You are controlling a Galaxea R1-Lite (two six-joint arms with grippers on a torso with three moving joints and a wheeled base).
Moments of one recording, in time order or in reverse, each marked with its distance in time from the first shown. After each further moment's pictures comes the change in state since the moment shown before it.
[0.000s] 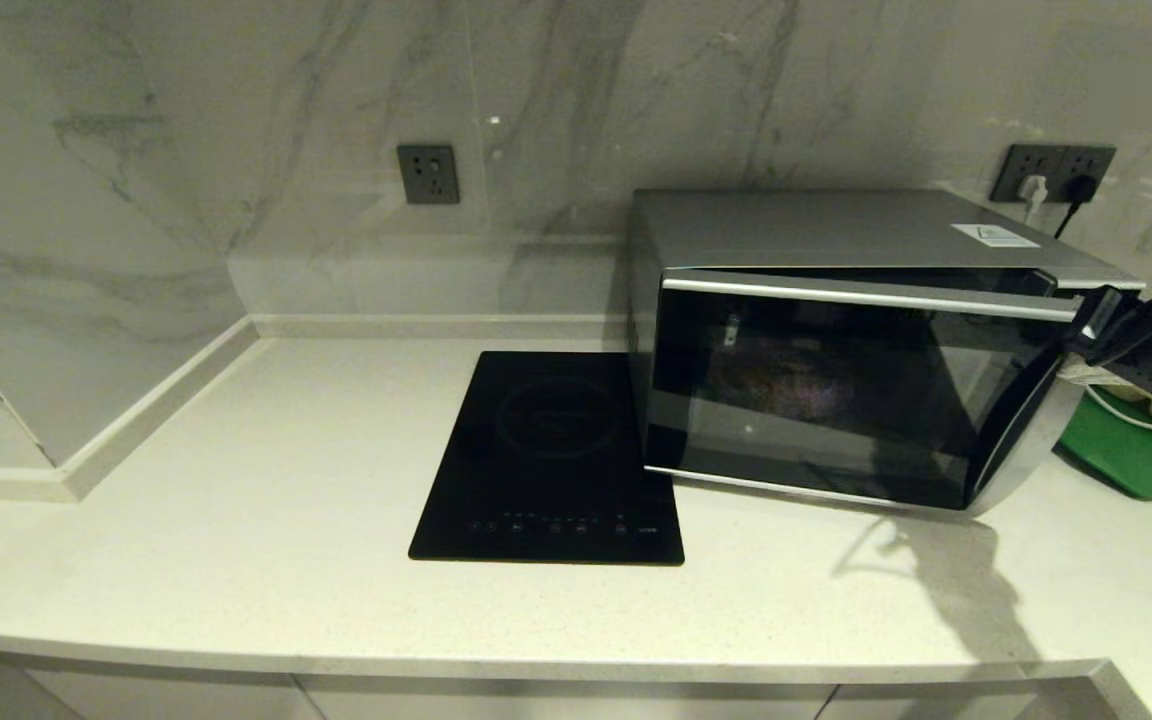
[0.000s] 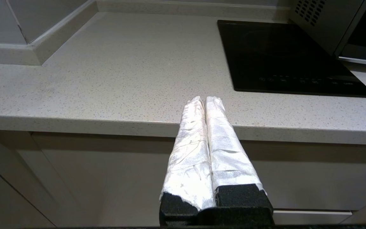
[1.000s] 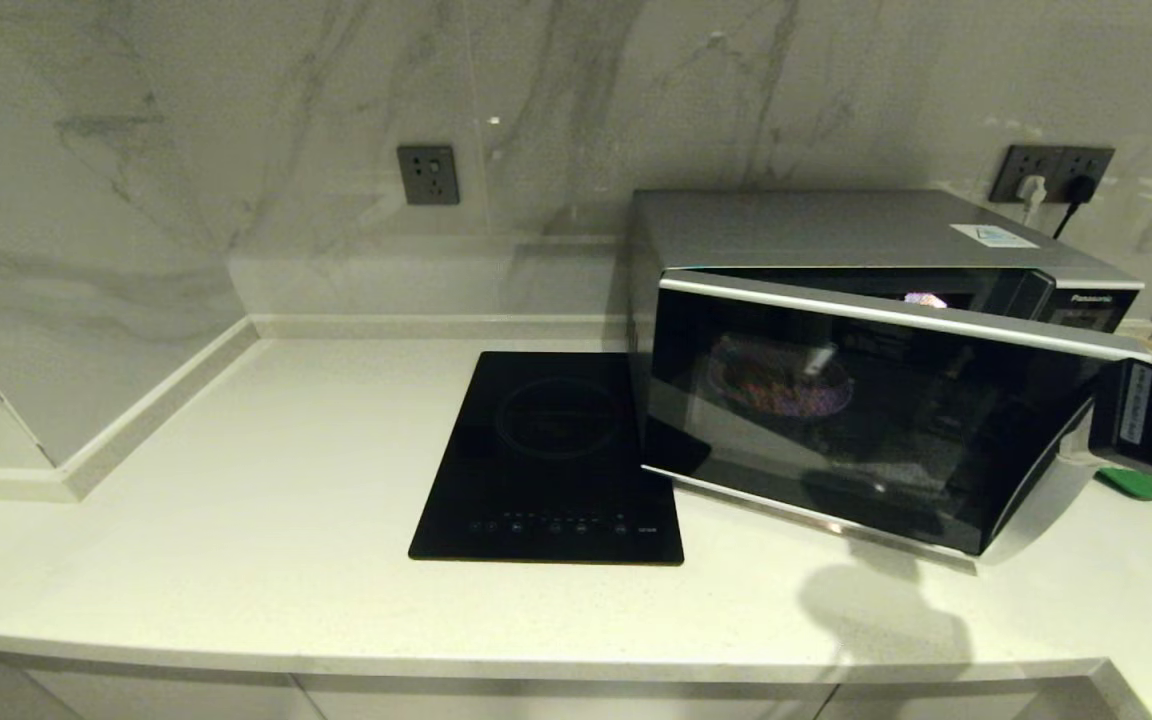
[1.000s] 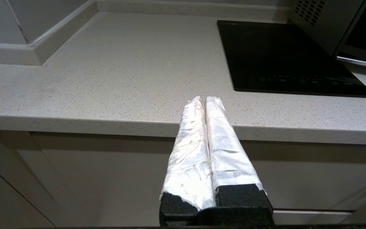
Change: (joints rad) left arm 0.000 0.000 0.000 0.000 0.000 0.000; right arm 0.412 -0.281 0.156 0.224 -0.186 0.063
